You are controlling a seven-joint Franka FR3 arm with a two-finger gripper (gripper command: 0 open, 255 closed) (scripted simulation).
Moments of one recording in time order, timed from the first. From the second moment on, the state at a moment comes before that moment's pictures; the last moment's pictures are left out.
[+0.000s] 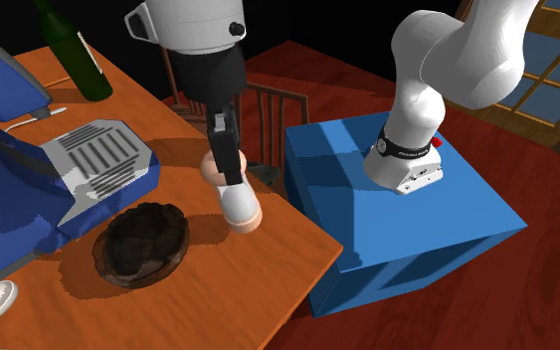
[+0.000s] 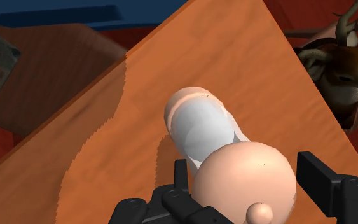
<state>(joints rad) 0.10 -0.32 0.11 -2.39 0.21 2.09 0.13</state>
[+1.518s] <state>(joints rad) 0.10 -0.37 0.09 -2.13 0.19 1.77 0.17</state>
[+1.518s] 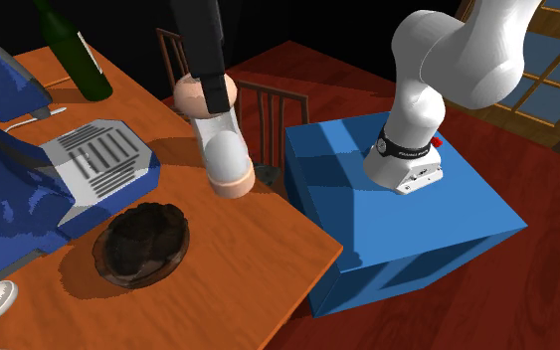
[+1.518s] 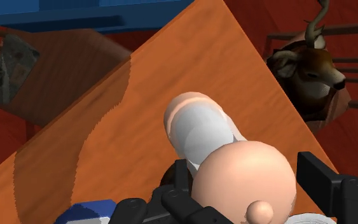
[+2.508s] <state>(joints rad) 0.09 0.18 0.09 -1.34 0.14 1.53 0.22</state>
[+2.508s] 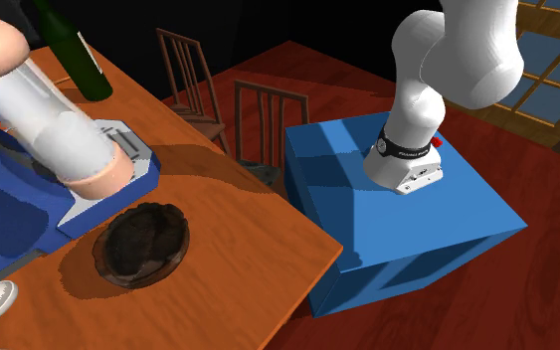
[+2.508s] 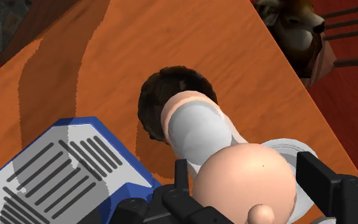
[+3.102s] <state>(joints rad) 0.10 0.28 0.09 -1.26 0.13 1.55 0.22</state>
